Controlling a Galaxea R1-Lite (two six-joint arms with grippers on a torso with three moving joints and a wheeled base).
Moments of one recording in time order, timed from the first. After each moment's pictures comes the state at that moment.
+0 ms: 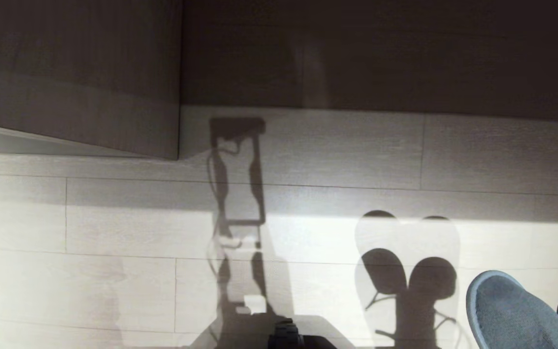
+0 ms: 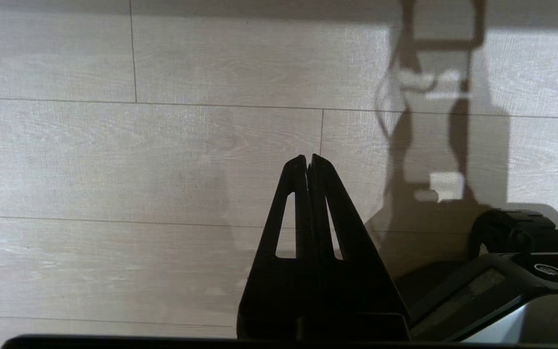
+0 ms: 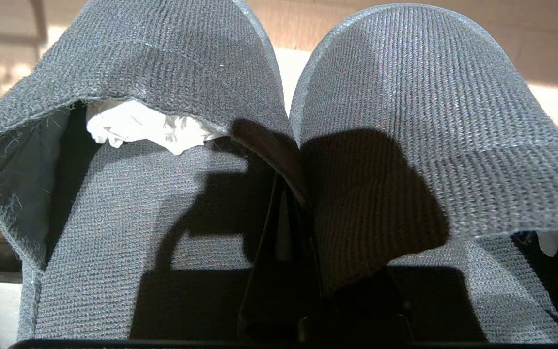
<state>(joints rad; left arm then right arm) 0.00 0.00 0.00 -0.01 0.00 -0.02 0.02 0.00 0.00 0.00 0.00 -0.01</state>
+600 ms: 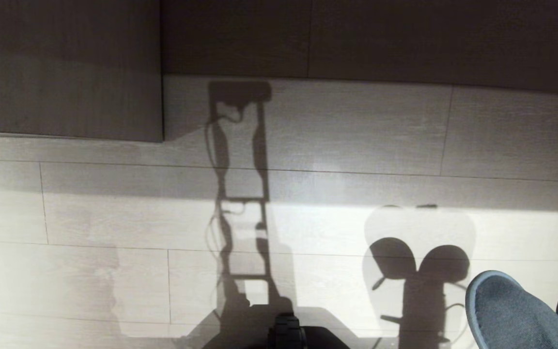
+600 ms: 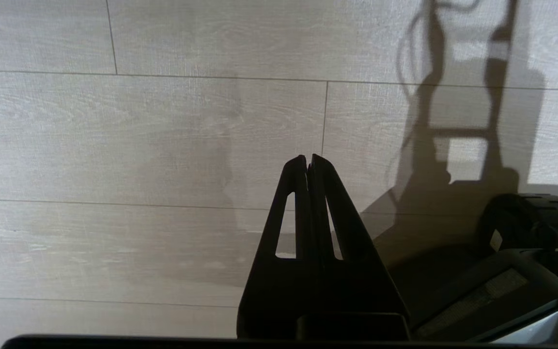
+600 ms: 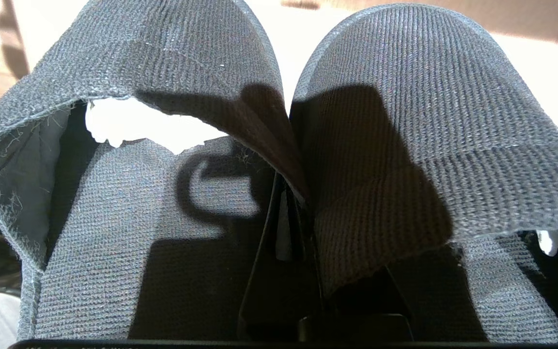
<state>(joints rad) 0.00 0.00 0.00 -0.01 0.00 -0.01 0.02 0.00 0.00 0.00 0.00 -0.01</state>
